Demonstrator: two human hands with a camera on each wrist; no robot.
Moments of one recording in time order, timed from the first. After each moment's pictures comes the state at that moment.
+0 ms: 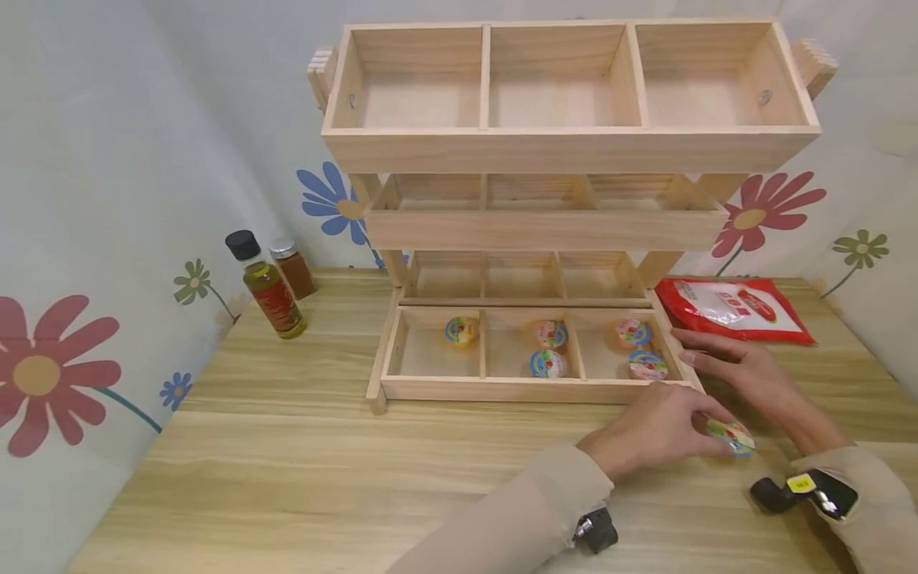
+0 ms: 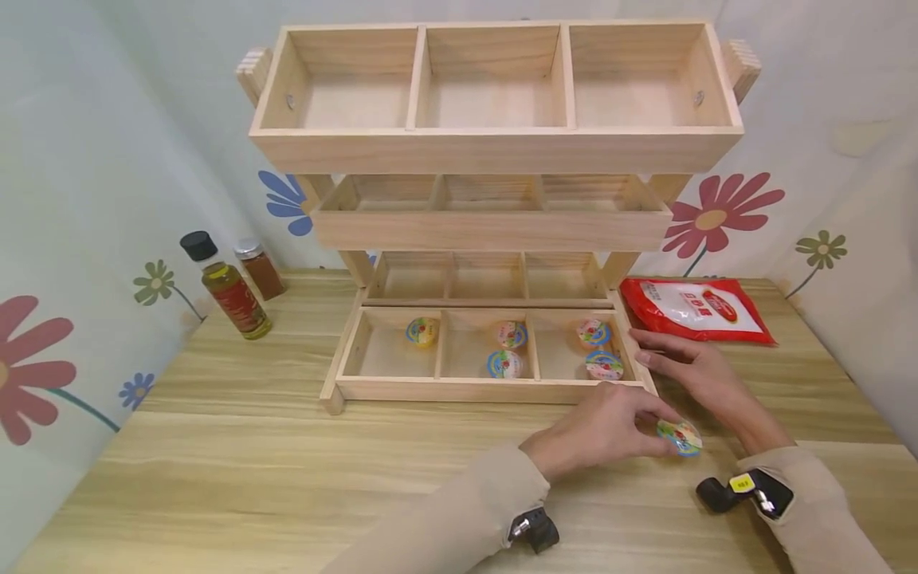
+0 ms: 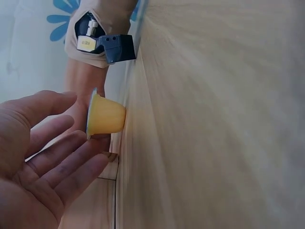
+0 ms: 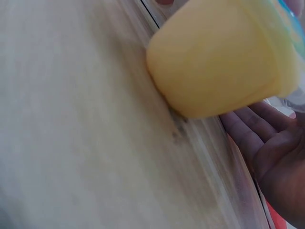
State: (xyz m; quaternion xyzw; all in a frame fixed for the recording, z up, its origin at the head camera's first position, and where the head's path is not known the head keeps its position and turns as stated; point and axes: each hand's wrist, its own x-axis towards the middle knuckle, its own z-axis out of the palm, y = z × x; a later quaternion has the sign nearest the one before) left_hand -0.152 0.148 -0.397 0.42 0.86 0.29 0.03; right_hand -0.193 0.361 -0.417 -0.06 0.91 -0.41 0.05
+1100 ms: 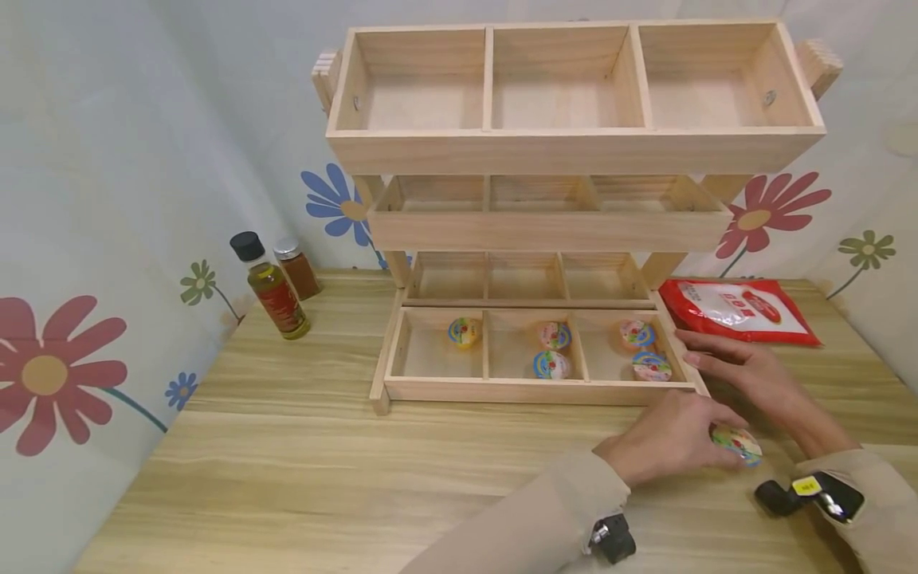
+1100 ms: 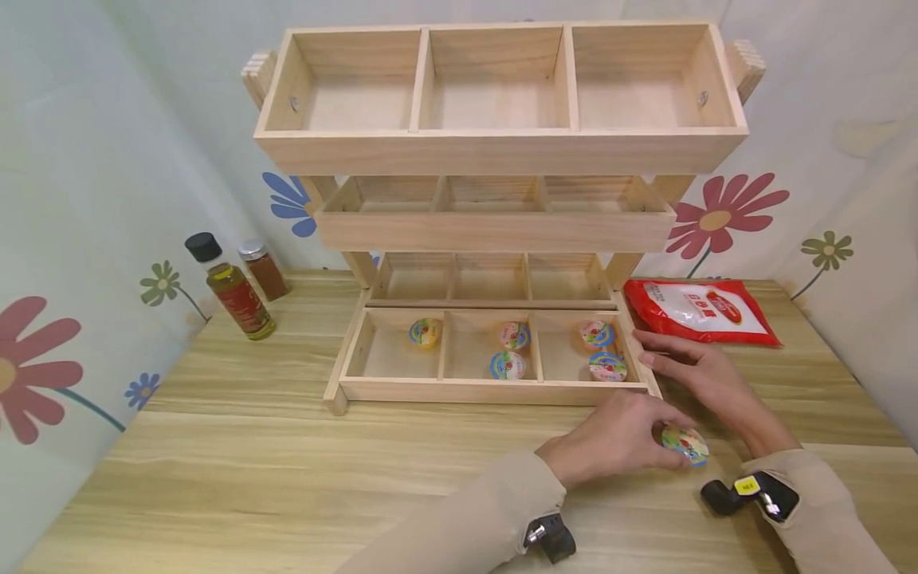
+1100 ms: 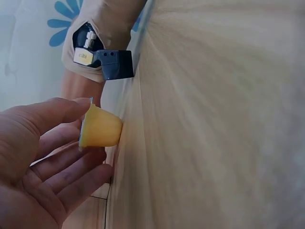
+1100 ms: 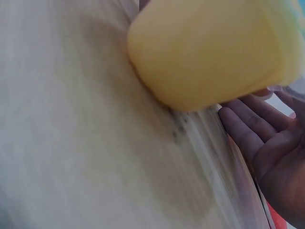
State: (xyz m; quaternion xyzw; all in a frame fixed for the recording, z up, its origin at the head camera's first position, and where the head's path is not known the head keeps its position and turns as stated) left_hand -0.149 0.165 -0.401 0.42 0.88 0.21 0.01; right_hand -0.193 0.361 -0.419 -0.06 0.91 -0.40 0.05
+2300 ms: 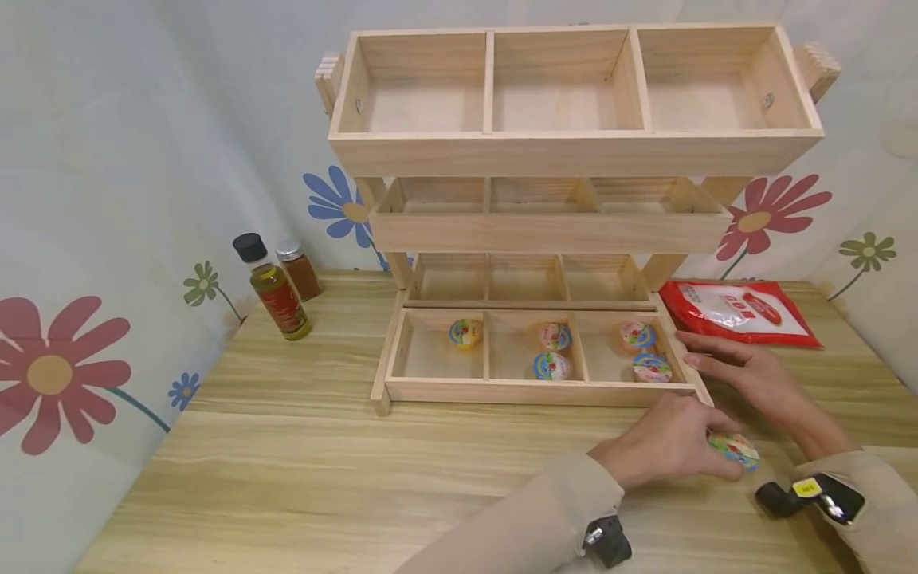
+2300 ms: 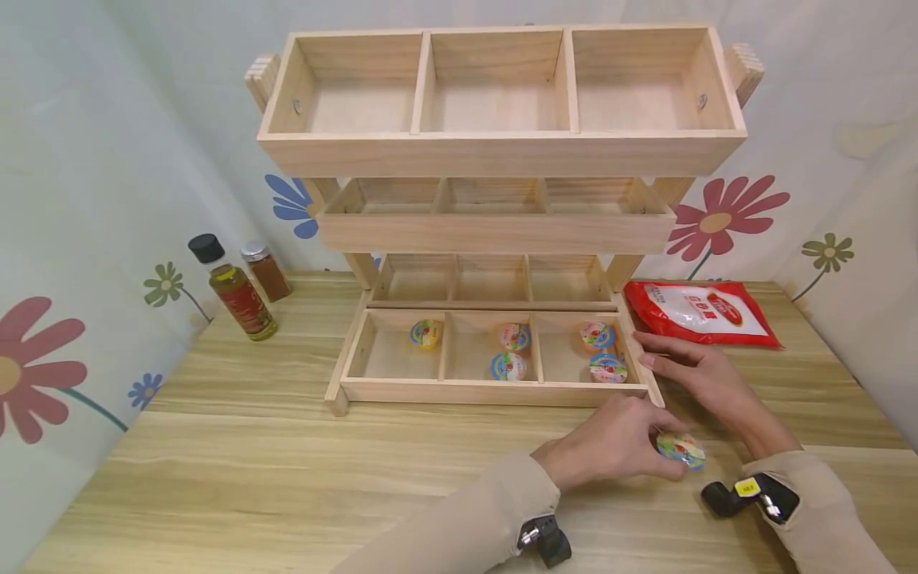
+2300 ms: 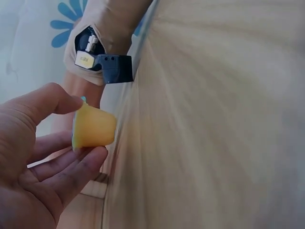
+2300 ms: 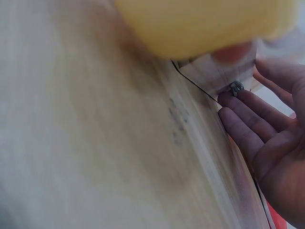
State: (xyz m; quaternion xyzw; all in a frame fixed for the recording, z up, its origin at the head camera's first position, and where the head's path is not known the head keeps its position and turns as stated) left_hand -0.147 0.159 -0.403 0.41 0.88 0.25 0.04; right_hand -0.193 0.362 -0.418 -0.07 0.91 -0.40 0.04
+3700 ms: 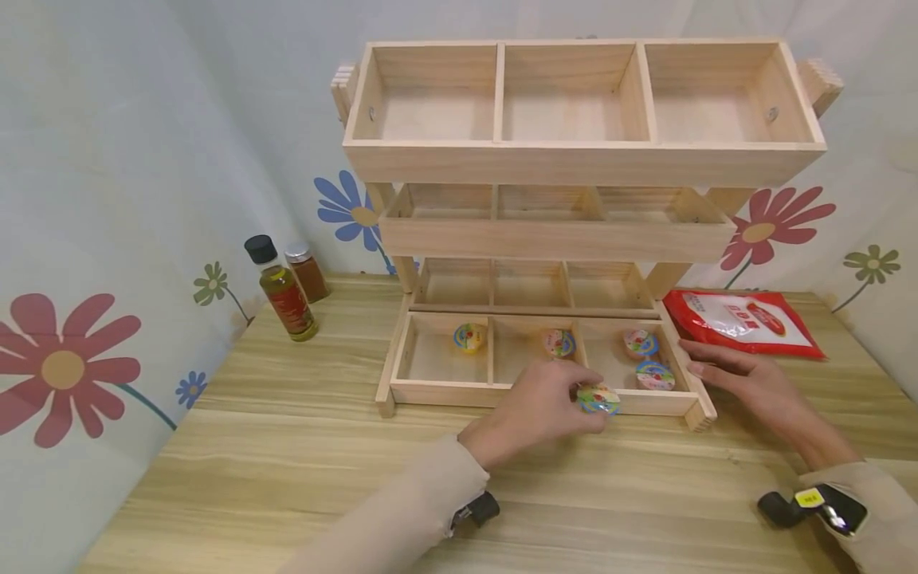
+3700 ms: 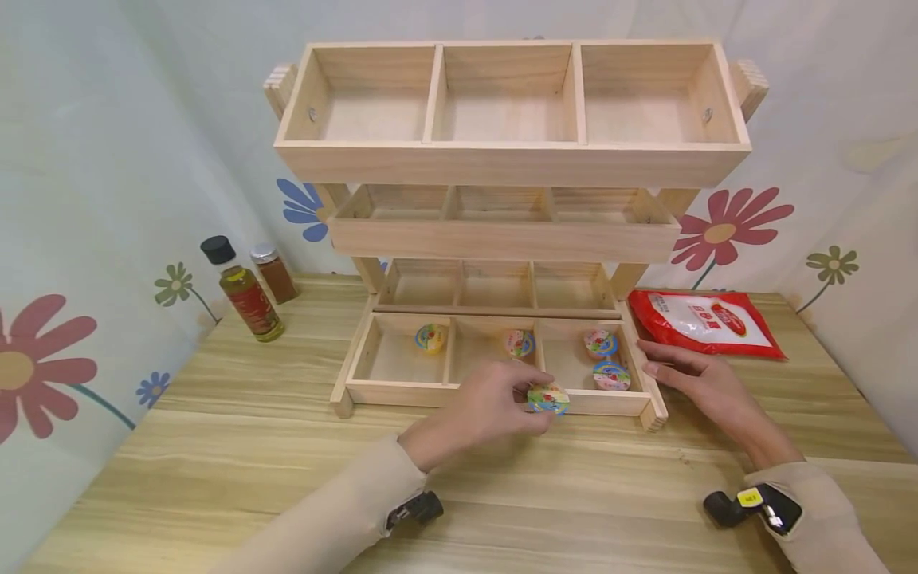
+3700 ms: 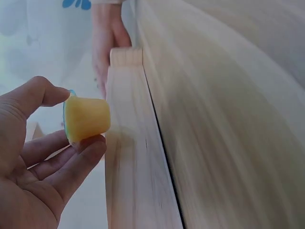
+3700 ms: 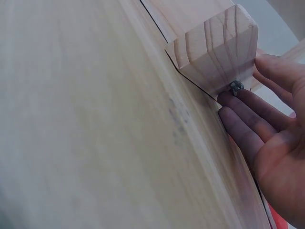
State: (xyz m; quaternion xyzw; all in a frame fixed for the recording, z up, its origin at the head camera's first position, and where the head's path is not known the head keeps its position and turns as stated) left_hand -0.159 0.011 -0.373 0.35 0.87 0.36 -0.02; right_hand -0.194 0.361 -0.419 -0.06 0.90 -0.42 0.07
